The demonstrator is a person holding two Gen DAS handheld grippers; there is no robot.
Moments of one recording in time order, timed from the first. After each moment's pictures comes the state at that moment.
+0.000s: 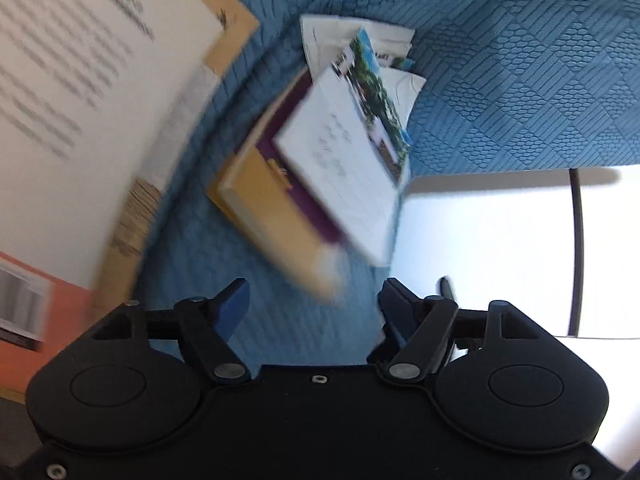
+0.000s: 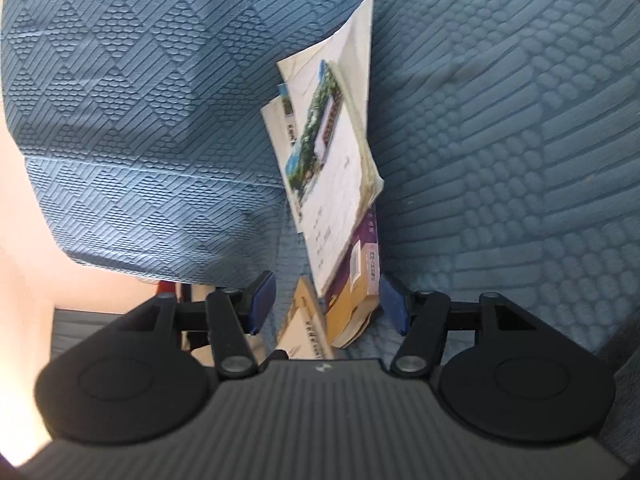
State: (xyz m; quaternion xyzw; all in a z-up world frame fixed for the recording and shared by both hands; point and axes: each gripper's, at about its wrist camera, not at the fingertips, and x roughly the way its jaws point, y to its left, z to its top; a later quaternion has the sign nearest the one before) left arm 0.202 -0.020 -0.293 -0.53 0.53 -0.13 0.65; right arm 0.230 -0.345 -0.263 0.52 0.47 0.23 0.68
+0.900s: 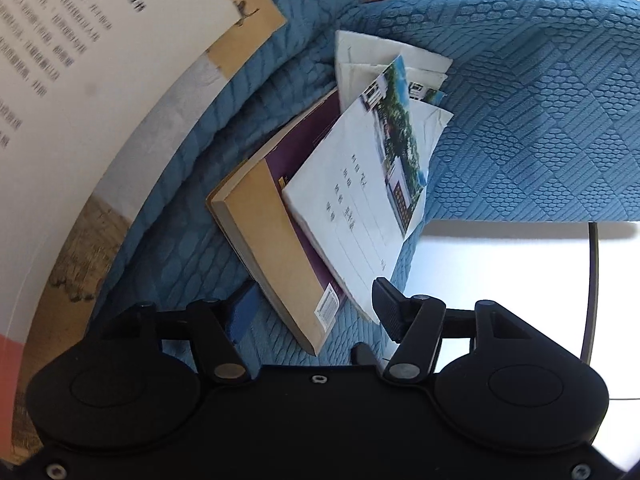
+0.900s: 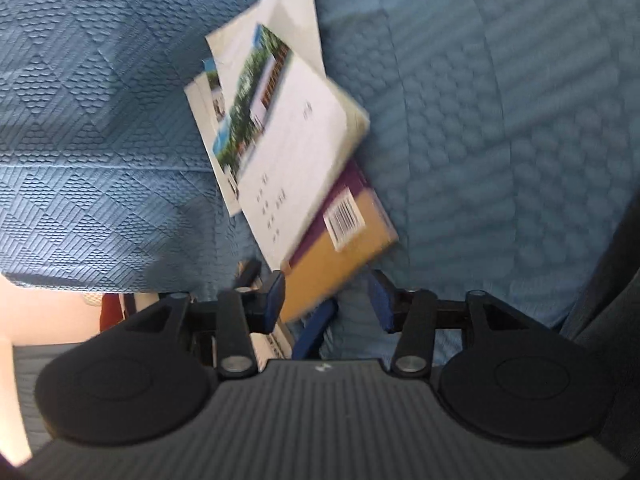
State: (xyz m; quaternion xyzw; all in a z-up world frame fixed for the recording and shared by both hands) left arm 0.227 -0.028 -0.318 -0.56 0.50 -0.08 0.66; right arm 0.215 -0.311 -0.283 0.49 0.55 0.12 0.67
